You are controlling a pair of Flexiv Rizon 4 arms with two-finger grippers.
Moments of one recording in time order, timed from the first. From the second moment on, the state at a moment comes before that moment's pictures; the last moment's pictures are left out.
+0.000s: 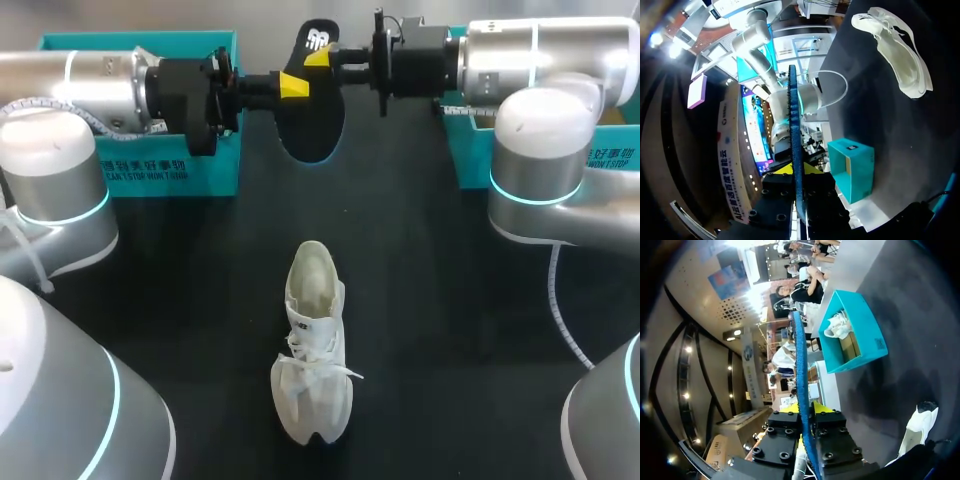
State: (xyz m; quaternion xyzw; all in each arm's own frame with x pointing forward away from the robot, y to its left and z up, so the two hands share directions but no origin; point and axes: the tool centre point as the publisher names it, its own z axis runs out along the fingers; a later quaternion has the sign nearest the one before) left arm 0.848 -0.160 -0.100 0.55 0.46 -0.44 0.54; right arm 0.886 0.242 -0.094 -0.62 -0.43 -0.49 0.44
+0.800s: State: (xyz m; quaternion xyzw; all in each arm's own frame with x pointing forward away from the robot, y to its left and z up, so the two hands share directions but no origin) left arm 0.827 -0.124 -0.101 0.53 0.50 -0.46 0.51; right arm 0.858 0.202 -0.087 -0.60 -0.44 -0.49 0.45
